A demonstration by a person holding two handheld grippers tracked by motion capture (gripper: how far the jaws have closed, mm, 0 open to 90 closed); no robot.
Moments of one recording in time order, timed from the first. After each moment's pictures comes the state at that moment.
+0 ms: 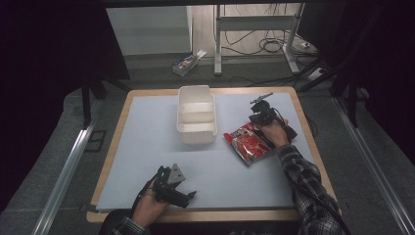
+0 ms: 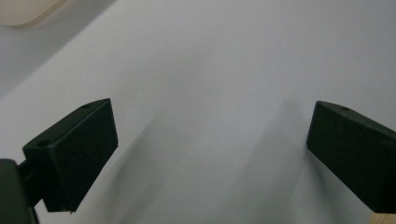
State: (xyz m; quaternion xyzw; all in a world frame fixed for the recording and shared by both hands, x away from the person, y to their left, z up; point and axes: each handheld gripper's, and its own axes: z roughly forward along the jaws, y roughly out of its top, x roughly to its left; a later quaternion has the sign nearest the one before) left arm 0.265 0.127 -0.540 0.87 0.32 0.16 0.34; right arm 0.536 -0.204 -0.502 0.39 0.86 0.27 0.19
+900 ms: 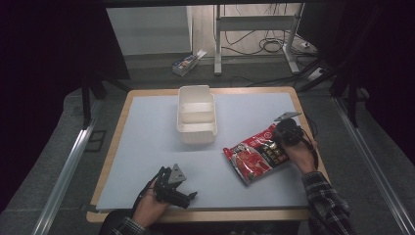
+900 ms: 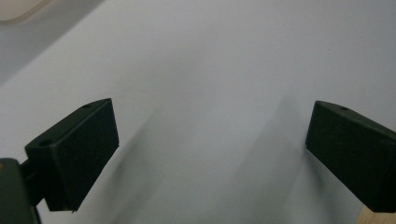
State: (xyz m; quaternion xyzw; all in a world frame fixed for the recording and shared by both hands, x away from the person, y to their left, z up) left arm 0.264 0.125 -0.540 0.87 0.32 0.15 0.34; right arm 0.443 -0.274 -0.481 0.41 0.84 0.26 0.25
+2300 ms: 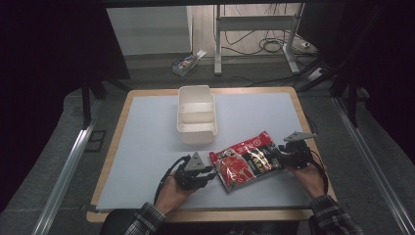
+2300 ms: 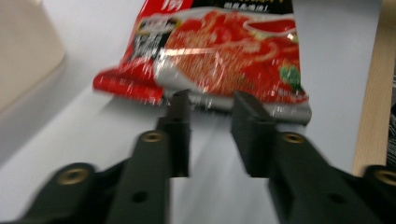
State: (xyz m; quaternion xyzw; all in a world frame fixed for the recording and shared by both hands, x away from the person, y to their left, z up) left arm 0.298 0.069 -0.513 0.85 0.26 0.12 0.43; right arm 0.371 -0.287 -0.489 0.40 0.83 0.33 0.20
